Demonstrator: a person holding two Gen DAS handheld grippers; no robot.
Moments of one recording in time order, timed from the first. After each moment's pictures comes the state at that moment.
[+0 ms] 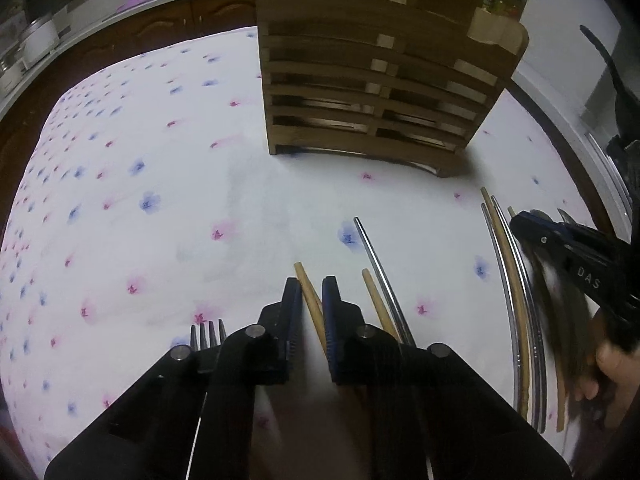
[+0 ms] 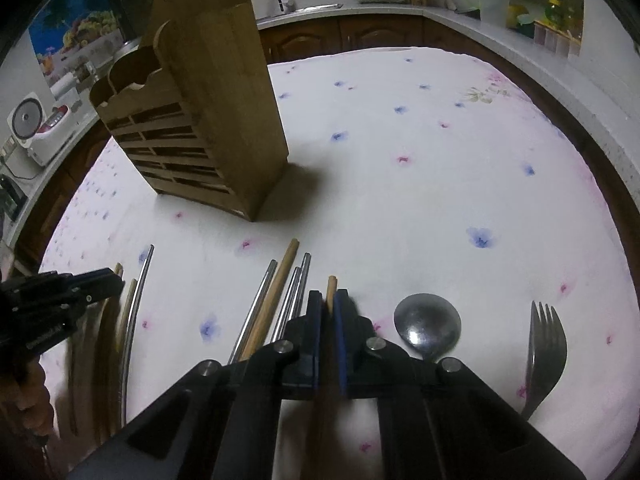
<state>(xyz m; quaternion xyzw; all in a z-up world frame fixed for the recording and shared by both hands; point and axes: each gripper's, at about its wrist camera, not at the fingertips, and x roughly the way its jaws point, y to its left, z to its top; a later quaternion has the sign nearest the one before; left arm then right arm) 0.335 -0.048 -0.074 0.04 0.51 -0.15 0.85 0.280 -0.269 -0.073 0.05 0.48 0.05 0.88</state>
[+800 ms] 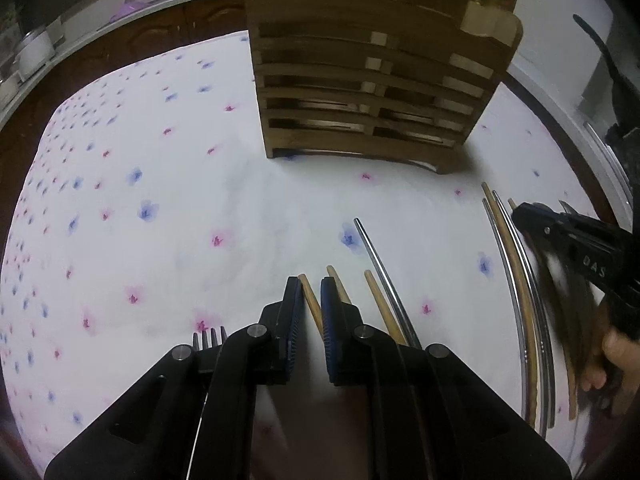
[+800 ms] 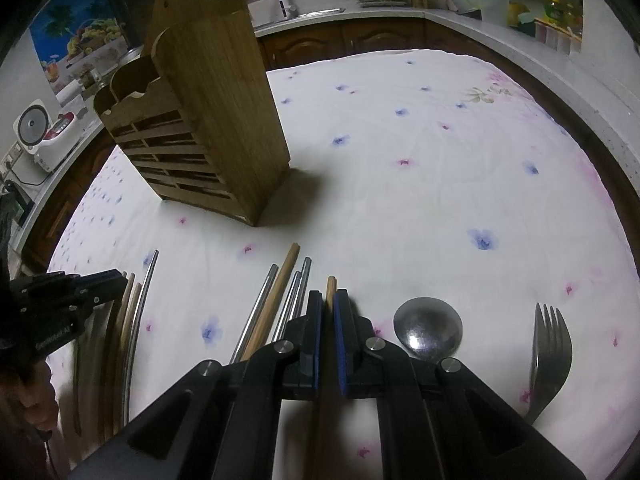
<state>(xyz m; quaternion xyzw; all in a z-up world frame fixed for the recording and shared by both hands) 0.337 -0.051 -0.073 0.05 0.50 -0.16 0.85 0.281 -0.272 -0.073 0.06 0.47 0.06 0.88</state>
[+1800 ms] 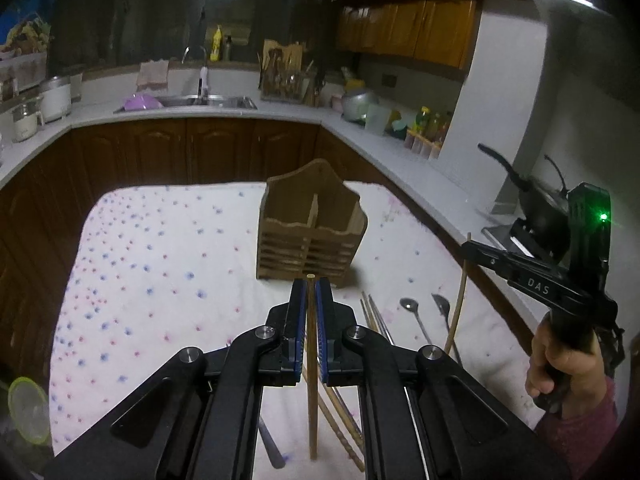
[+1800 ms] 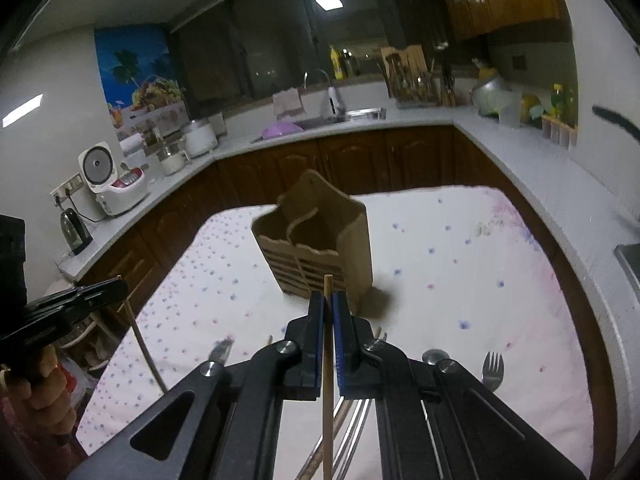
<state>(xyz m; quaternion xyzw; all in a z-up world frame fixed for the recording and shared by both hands) 0.213 0.010 0.107 -0.04 0.30 -0.21 0.93 0.181 -0.242 0.097 0.06 0.30 0.12 0.94</state>
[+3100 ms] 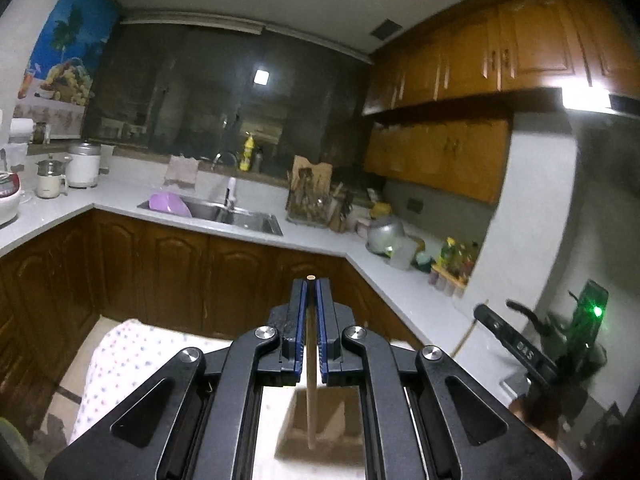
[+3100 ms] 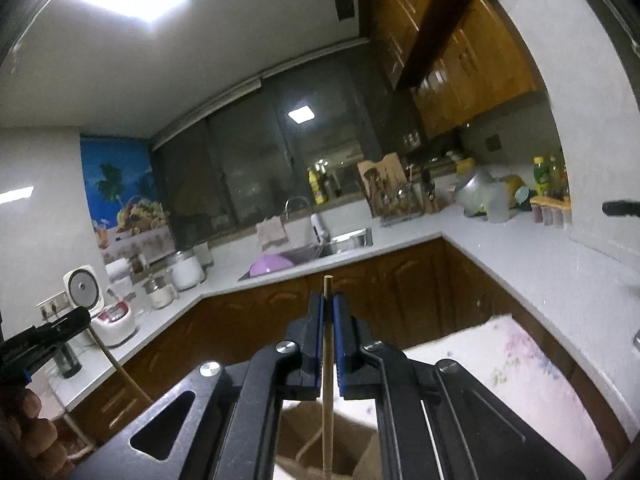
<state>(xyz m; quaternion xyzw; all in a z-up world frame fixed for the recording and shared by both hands) 0.327 0.035 0.225 -0.12 0.12 -0.15 0.97 0.295 -0.255 0.183 0.14 0.09 0.06 0.98</state>
